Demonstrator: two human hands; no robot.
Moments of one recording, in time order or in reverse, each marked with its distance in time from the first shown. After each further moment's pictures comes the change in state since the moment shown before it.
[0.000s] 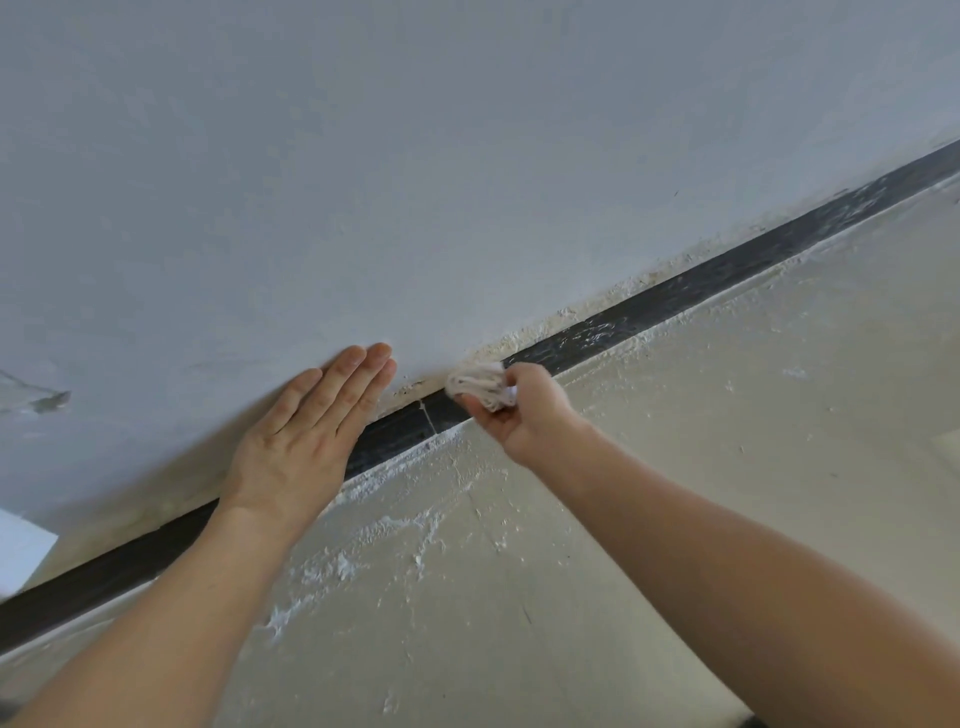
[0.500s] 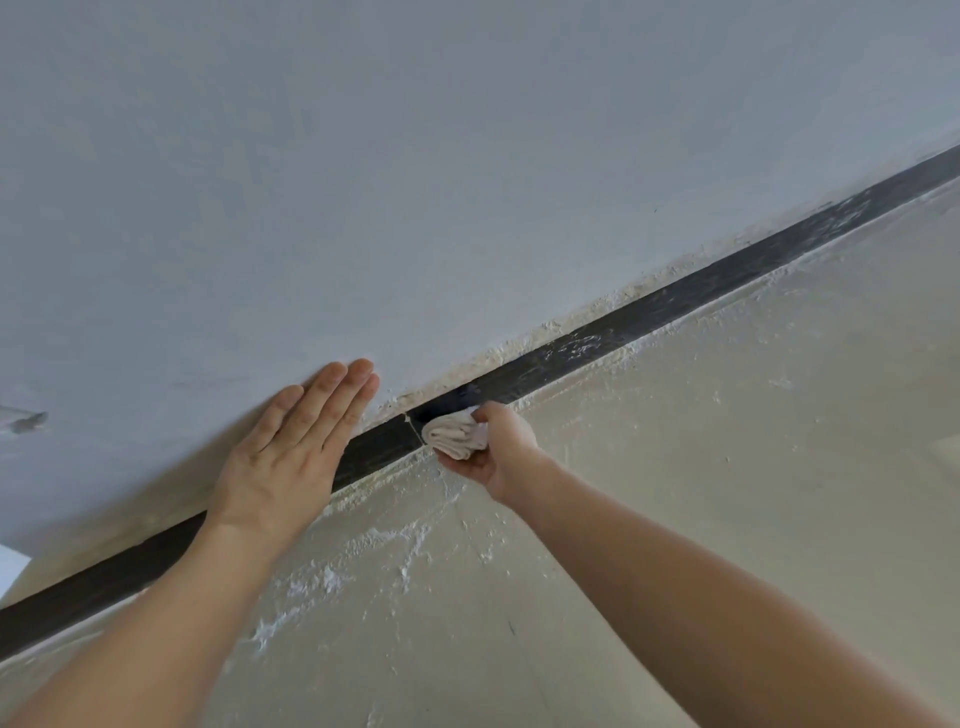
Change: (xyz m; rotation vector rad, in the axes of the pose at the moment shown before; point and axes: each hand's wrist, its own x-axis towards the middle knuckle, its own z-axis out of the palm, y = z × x) left_hand 0.002 0.003 0.002 0.000 0.014 0.000; right_hand 0.027 0.020 -0.012 -0.158 0.020 0.095
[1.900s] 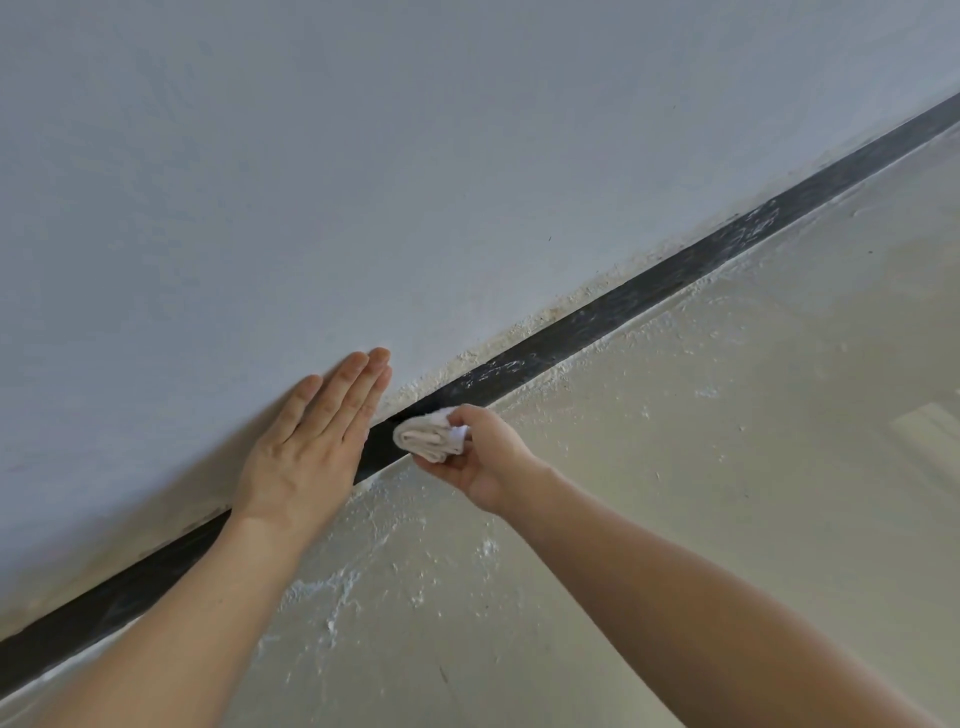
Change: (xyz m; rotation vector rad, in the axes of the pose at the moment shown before) left_hand 0.088 0.046 -0.025 -0.047 0.061 -0.015; right_hand -0.016 -0.048 -0.046 0.106 -0.134 -0.071
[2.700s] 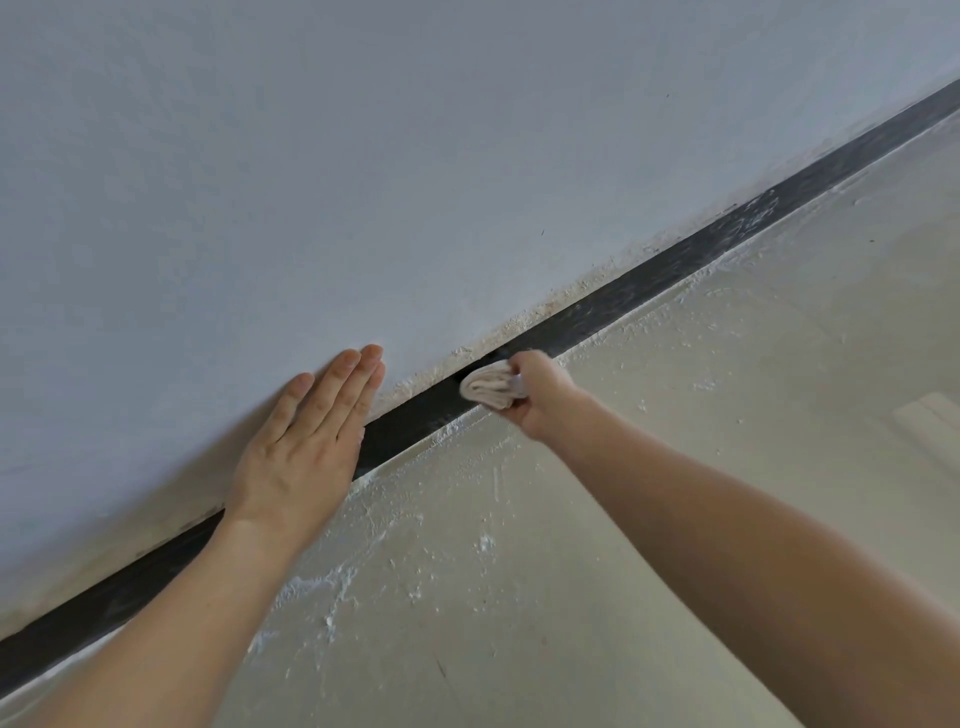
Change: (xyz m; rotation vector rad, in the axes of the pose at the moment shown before) left_hand 0.004 -0.002 -0.009 -0.068 -0.027 -0.004; right_hand 0.013 -0.066 -0.019 -0.120 0.230 -0.120
